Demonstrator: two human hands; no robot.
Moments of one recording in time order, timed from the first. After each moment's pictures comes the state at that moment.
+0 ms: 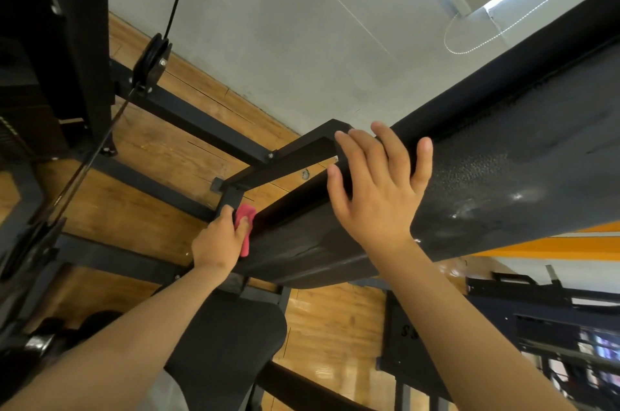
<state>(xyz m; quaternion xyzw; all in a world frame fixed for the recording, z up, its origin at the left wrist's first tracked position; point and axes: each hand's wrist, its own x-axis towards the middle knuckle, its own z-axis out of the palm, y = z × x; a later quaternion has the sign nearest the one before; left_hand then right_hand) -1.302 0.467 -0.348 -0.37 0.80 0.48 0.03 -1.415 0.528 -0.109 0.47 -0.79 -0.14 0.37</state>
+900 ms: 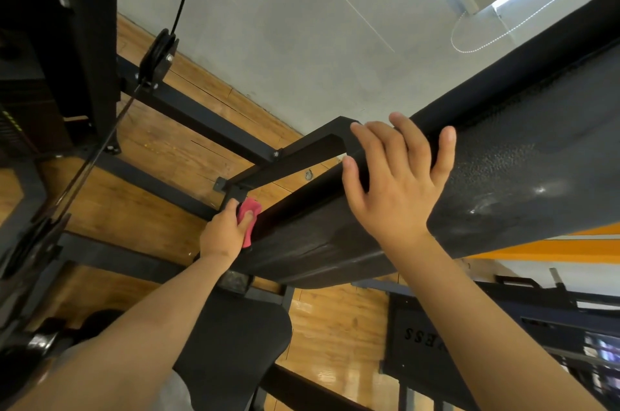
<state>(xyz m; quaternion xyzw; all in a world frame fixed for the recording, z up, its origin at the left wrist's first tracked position) -1.311 0.462 -0.379 -0.36 0.76 0.54 0.03 -1.418 0.529 -0.112 0.48 -0.77 -0.13 0.40</state>
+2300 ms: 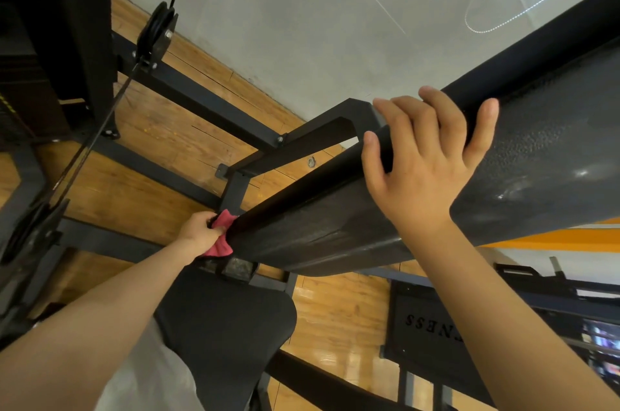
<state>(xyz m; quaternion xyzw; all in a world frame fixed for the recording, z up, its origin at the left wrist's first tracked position) -1.278 0.442 -0.437 -0.38 0.61 0.67 0.18 -1.421 0.529 -0.116 0.47 -0.75 -0.12 0.44</state>
